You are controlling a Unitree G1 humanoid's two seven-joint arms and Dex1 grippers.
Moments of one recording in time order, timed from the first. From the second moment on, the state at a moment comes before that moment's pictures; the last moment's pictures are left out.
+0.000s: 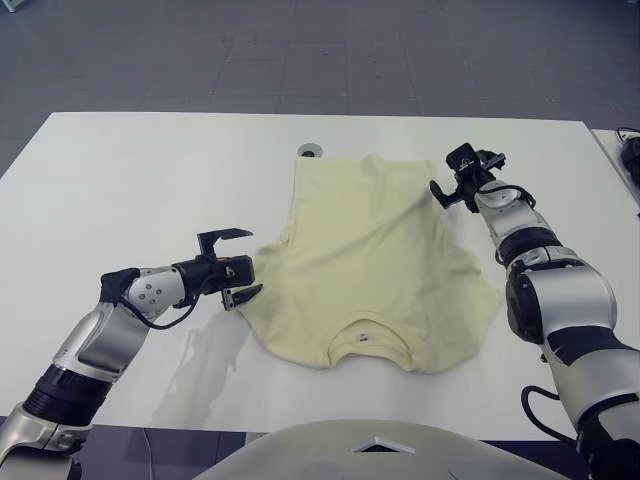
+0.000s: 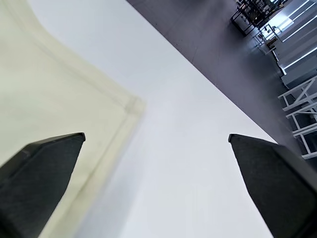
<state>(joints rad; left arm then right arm) -0.04 0.83 -0.24 -0.23 0.21 0.05 -0.77 -0.97 -0.41 0.05 1.32 -0.24 -0.11 0.24</state>
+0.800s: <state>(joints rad) 0.33 0.59 0.20 -0.54 -0.11 0.58 -0.67 0.24 -0.35 -0.34 -0.41 0.30 0.57 0.35</state>
